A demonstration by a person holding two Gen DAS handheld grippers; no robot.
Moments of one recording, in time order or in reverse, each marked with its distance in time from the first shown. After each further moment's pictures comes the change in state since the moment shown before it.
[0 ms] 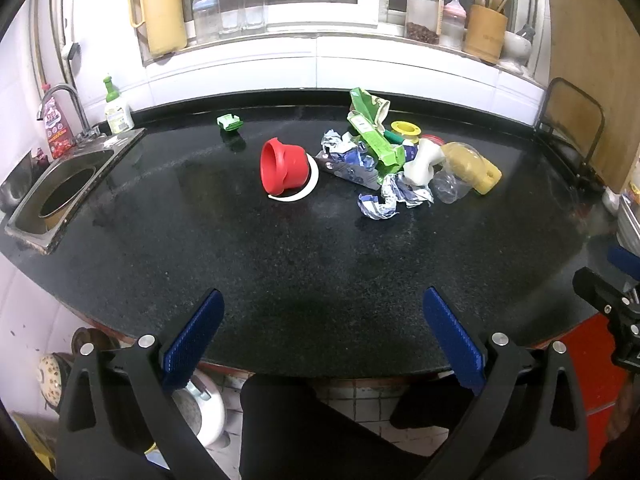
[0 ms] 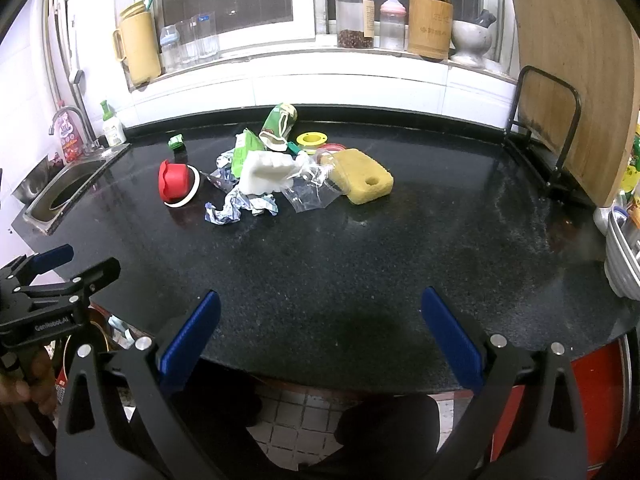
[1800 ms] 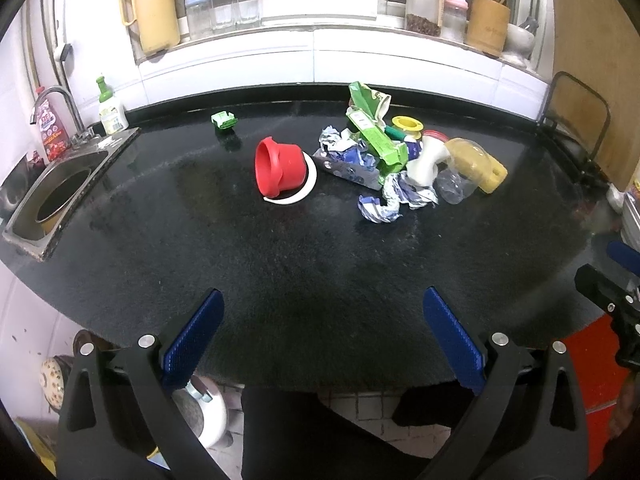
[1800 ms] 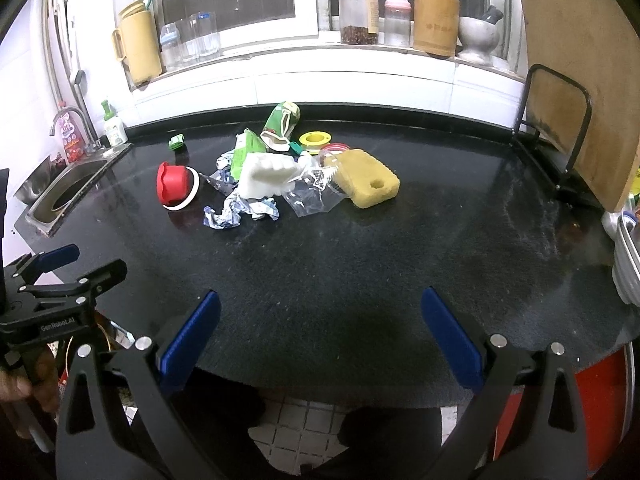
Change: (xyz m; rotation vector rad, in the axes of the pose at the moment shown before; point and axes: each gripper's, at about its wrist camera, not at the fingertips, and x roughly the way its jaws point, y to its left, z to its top) left arm 0.019 -0.001 0.013 0.017 0.023 0.004; right arm 0.016 -0.002 0.011 -0.003 0.008 0.018
